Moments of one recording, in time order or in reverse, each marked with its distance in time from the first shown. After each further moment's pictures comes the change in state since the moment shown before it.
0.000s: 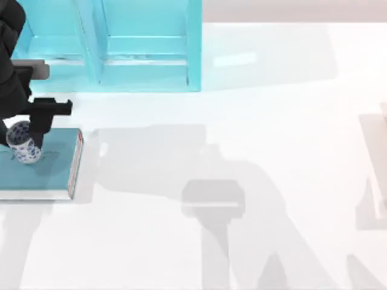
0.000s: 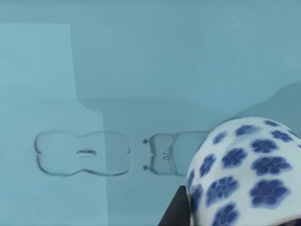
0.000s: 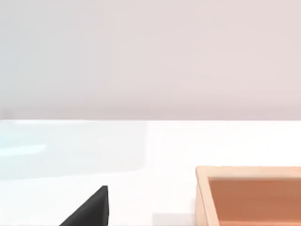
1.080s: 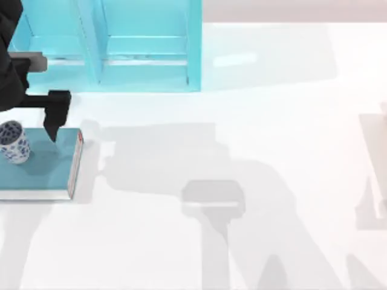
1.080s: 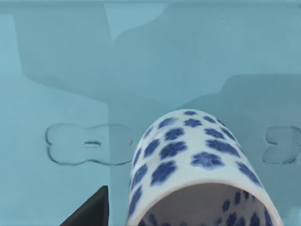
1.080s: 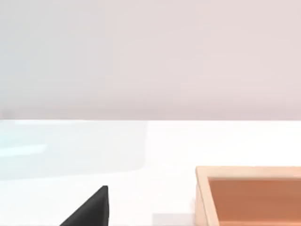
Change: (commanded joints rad) left arm 0.000 -0.006 0.039 -0.039 0.000 0.000; right arm 0.000 0.000 0.000 0.000 0.000 0.000
